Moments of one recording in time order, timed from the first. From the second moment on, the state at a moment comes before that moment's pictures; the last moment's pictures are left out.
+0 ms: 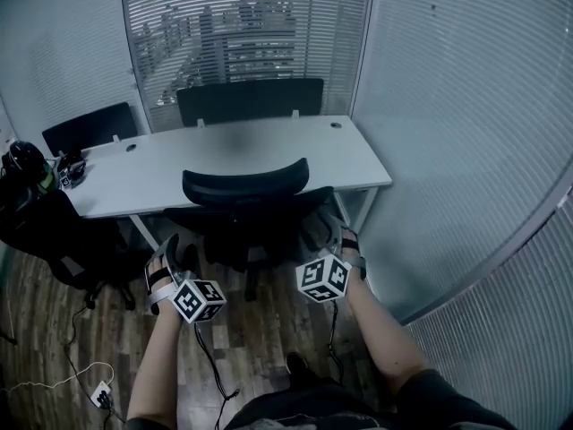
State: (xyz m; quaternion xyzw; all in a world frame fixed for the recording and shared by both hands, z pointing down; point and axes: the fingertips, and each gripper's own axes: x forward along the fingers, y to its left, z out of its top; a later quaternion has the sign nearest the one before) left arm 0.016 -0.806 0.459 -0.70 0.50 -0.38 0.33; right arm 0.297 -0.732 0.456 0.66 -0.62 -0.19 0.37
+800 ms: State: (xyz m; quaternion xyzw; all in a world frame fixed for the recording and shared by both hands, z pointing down) left arm -0.043 -0.632 0.442 -0.79 0.50 -0.27 0.24; right arm 0.214 -0.548 0.442 0.72 -0.62 -0.09 0.31
